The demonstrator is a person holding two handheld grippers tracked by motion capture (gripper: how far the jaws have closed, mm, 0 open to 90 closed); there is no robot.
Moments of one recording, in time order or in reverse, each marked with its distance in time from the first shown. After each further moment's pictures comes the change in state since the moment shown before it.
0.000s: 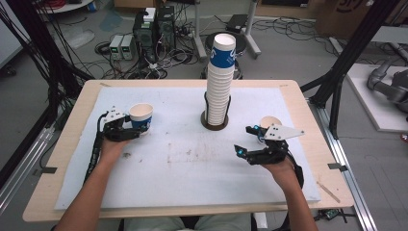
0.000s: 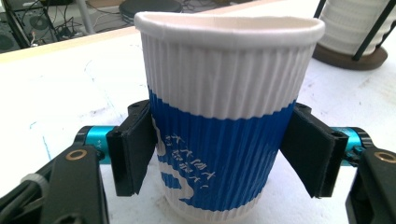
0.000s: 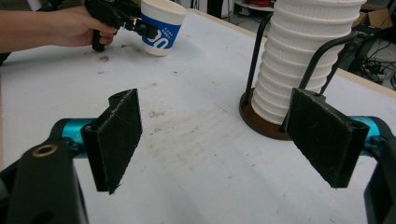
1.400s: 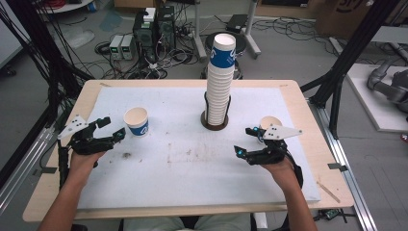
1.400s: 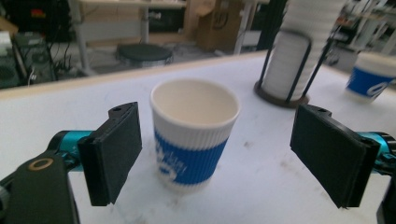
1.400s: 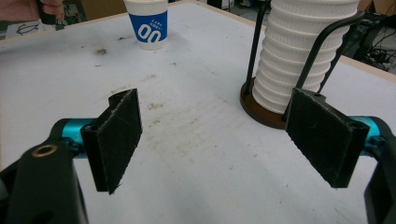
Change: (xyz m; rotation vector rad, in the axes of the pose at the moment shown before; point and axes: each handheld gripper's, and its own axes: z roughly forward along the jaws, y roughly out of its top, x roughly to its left) left arm -0.006 0.008 -0.102 -0.241 -0.069 -0.069; right arm -0.004 -0.006 0.005 0.026 0.004 0.022
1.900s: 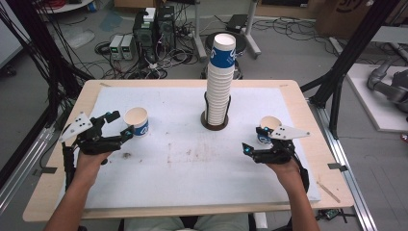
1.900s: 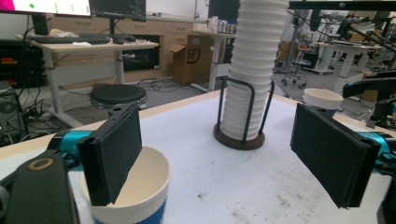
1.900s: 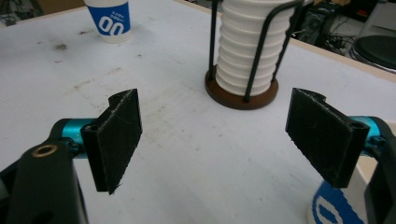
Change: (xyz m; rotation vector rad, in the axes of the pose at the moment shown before) left arm -0.042 0.022 0.010 -0.096 -0.103 0.053; right arm -0.006 -0.007 -0.016 0.034 -0.141 0.044
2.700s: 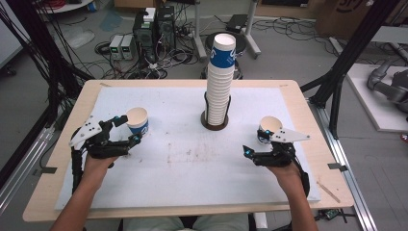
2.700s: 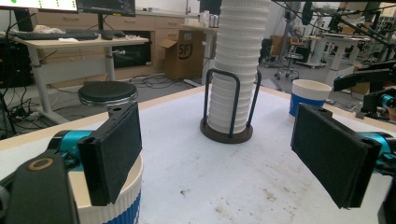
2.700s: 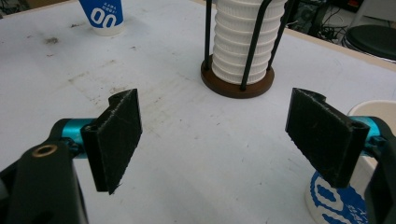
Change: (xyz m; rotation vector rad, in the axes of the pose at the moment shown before) left arm -0.011 -0.008 0.009 0.019 -0.030 0.014; right arm 0.006 -0.004 -0.003 0.017 -0.025 0.012
